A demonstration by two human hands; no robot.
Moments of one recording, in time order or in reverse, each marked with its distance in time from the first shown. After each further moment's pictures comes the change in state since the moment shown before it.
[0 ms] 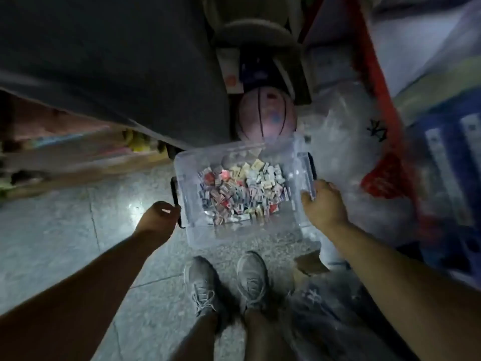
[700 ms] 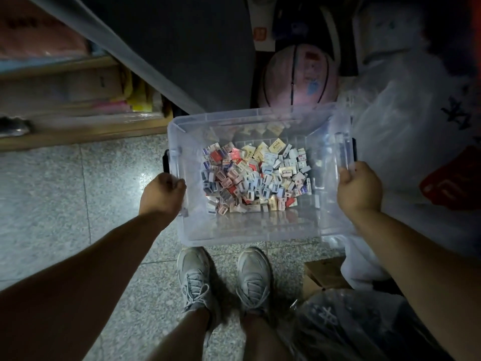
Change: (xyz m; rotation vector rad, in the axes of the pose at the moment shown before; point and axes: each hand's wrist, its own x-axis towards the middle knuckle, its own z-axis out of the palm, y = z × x) left_hand 0.067 -0.040 0.070 0.067 0.211 0.106; right_hand 0.073 0.047 0.080 0.033 0.164 -0.004
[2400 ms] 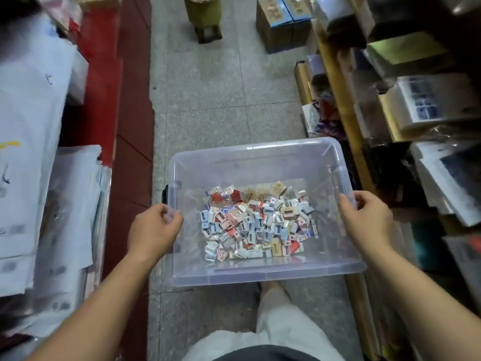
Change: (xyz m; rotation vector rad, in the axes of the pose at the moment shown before) left_hand -0.542 -0.468 -0.585 -0.680 0.923 -1.075; right_hand -0.695 -0.831 -0.100 -0.093 -0.645 -1.364
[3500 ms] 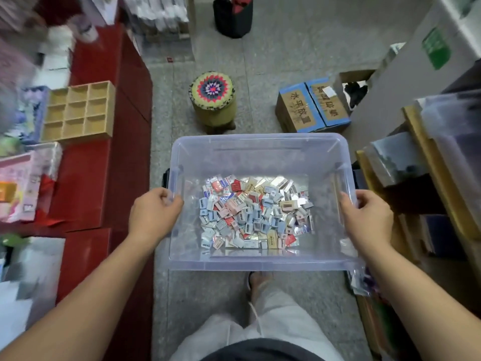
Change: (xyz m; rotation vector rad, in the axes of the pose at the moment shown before) left_hand 0.843 0.341 -0.102 -0.028 0.046 -0.005; right_hand 0.708 -0.490 0.246 0.057 0.014 0.029
